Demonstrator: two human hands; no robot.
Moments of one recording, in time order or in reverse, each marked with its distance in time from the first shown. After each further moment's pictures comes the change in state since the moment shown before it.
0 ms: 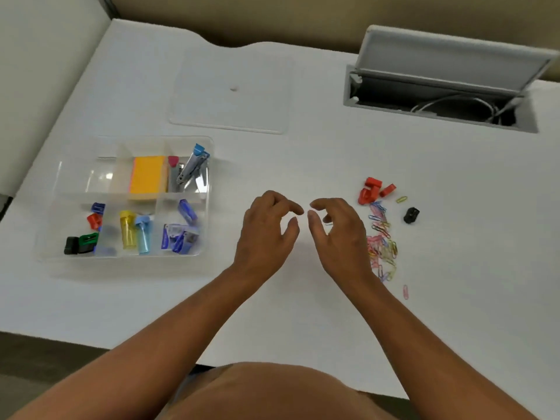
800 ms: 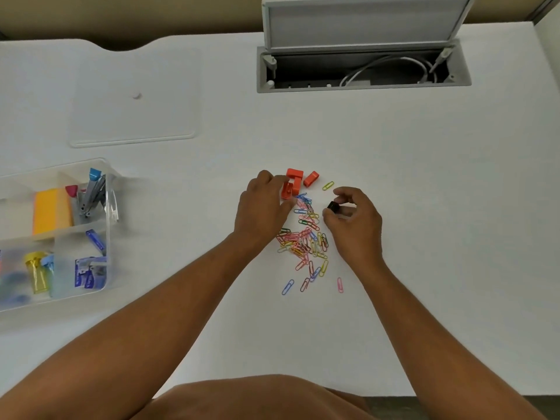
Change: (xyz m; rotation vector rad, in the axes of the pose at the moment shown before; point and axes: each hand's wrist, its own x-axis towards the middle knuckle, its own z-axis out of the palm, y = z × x) left_hand 0.086 0.077 0.151 0.287 -0.302 -0.015; right_hand 0.022 0.156 -0.101 0.306 0.150 0.426
